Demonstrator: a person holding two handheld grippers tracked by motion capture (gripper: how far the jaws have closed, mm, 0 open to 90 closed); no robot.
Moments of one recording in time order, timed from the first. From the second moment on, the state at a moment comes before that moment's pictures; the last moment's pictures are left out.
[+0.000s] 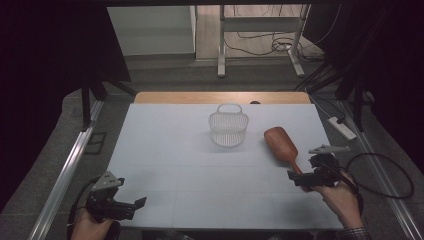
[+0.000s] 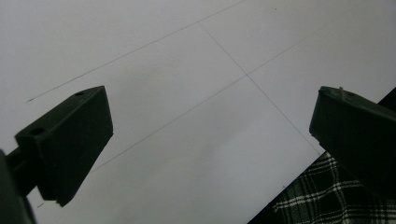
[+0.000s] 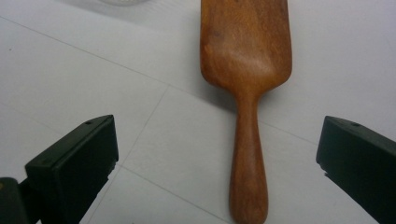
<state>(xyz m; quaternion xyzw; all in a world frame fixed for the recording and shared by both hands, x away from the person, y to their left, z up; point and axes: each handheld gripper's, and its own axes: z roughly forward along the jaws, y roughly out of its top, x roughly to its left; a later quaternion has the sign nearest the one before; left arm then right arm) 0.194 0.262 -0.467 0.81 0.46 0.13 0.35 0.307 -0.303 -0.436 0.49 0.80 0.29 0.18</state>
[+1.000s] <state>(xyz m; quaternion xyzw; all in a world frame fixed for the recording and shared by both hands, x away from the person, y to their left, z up) 0.194 0.261 -0.467 0.81 0.46 0.13 0.35 0.350 -0.296 -0.440 0.49 0.81 0.27 0.17</state>
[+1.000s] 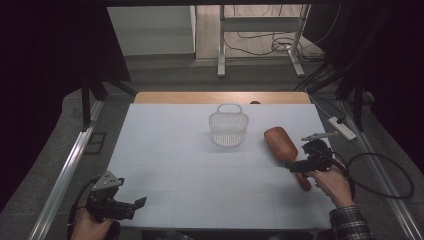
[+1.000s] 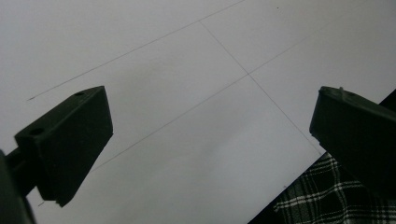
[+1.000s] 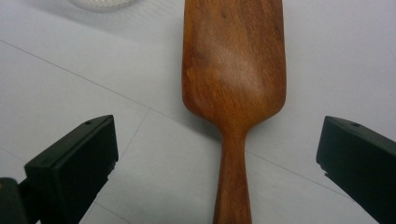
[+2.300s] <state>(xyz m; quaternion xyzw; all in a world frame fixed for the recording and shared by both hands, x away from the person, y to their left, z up) 0.195 0.260 -0.467 0.81 0.46 0.13 0.35 0.387 -0.288 -0.453 0.51 0.82 0.20 0.15</state>
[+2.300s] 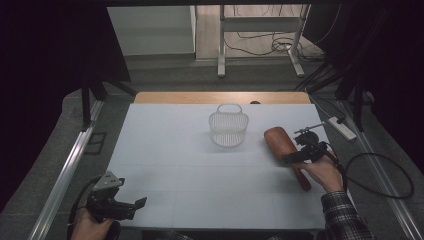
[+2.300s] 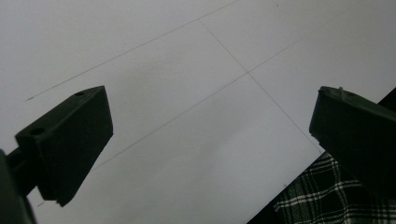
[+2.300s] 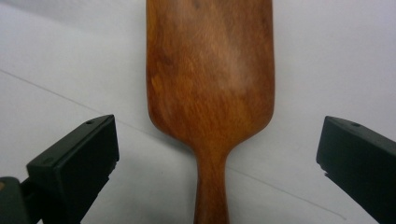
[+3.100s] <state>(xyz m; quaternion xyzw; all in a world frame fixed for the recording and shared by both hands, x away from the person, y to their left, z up) 0.194 0.260 -0.467 0.81 0.45 0.13 0.34 0.387 -0.294 -0.486 0.51 0.84 0.15 0.12</state>
